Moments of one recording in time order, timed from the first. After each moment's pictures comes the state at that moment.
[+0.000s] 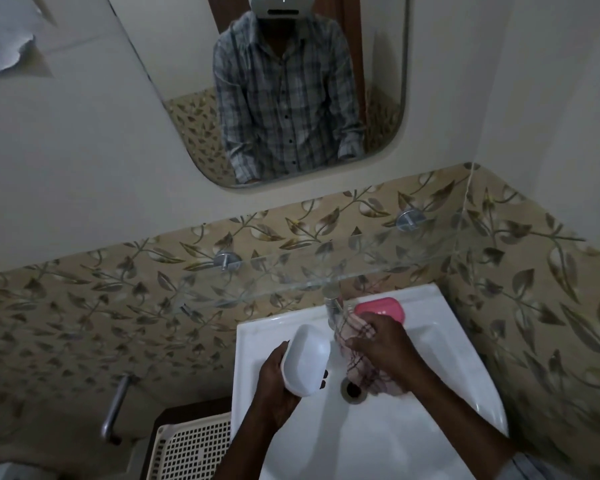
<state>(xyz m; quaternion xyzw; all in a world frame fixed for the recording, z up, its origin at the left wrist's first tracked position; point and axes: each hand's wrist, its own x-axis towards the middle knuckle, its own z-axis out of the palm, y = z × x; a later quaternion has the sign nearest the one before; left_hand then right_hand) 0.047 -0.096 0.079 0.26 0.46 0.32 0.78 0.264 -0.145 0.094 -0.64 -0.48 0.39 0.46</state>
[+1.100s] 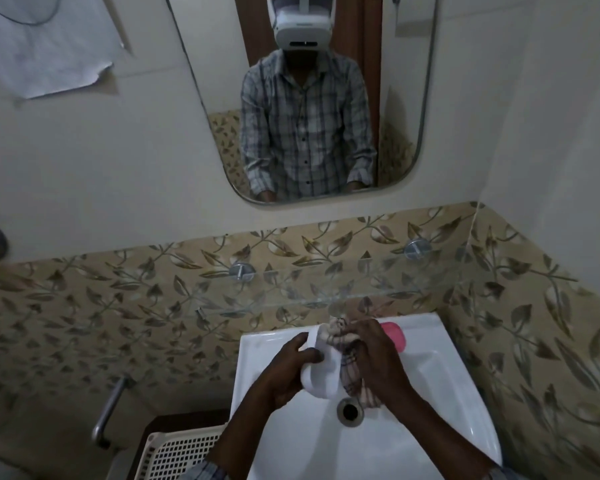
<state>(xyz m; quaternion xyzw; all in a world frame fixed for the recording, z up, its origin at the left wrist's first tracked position) 0.054 -0.071 0.111 0.48 0.46 0.22 0.72 0.239 -0.136 0.094 -0.67 -0.60 0.12 0.41</state>
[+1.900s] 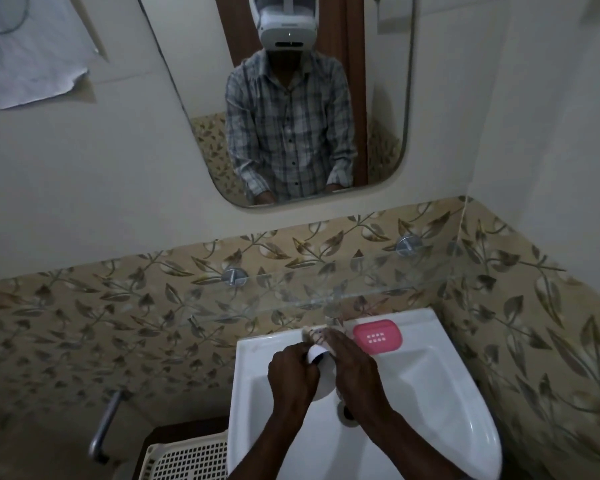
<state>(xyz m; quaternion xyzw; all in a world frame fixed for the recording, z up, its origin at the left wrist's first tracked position) 0.081 -0.100 0.108 0.73 0.61 0.28 0.18 0.198 -0.143 0.090 -0.66 -0.58 0.08 0.47</state>
